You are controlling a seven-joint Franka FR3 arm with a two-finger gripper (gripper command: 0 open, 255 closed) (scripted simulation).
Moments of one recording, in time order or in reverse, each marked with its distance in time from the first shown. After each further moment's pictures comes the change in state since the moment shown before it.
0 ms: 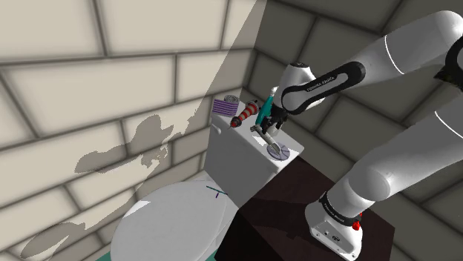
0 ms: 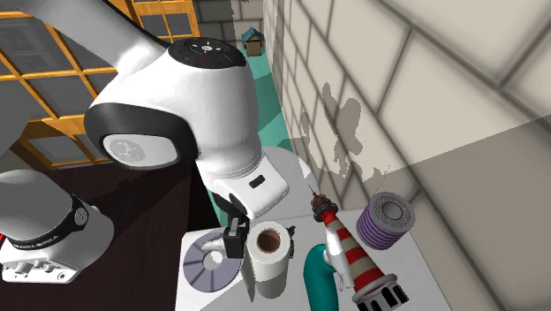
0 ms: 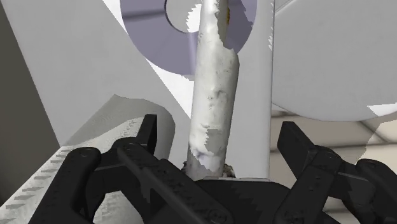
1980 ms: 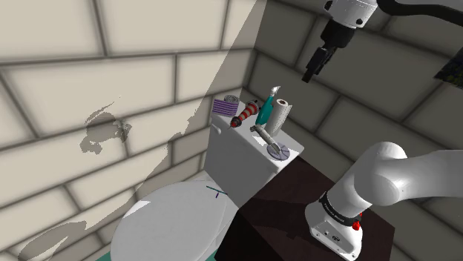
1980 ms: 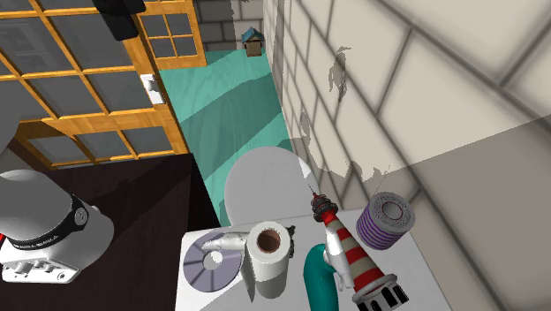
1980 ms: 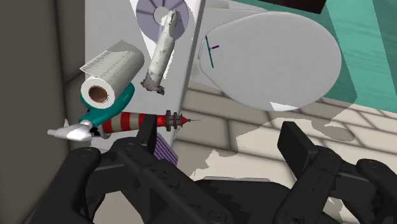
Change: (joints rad) arm 0.176 -0.628 0.089 0.405 0.101 -0.949 -0.190
